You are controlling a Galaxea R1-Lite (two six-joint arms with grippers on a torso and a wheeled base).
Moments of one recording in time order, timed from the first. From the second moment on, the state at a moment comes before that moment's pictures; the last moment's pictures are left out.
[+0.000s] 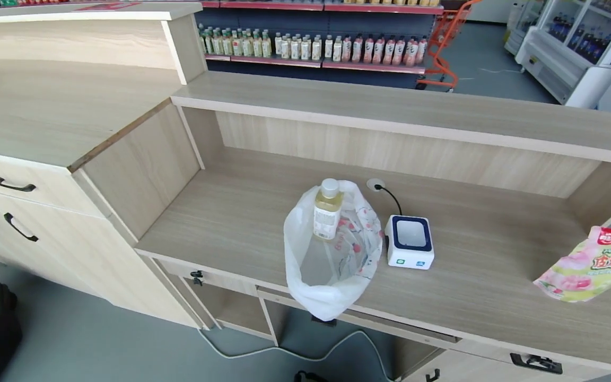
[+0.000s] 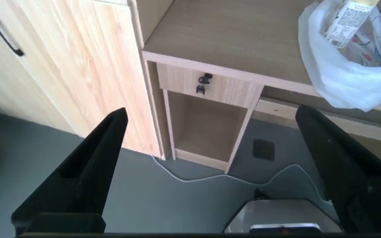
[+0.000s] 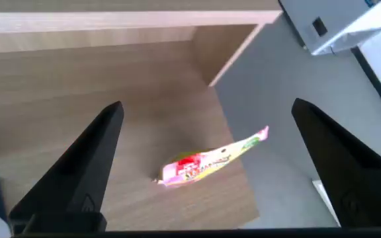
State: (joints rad) left arm -0.01 0.00 0.00 0.00 -0.02 0.00; right arm -0.26 1.45 -1.12 -0.05 -0.53 -0.02
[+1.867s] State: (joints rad) left arm -0.01 0.00 0.00 0.00 -0.02 0.00; right arm -0.27 2.01 -1.05 -0.36 -0.42 0.36
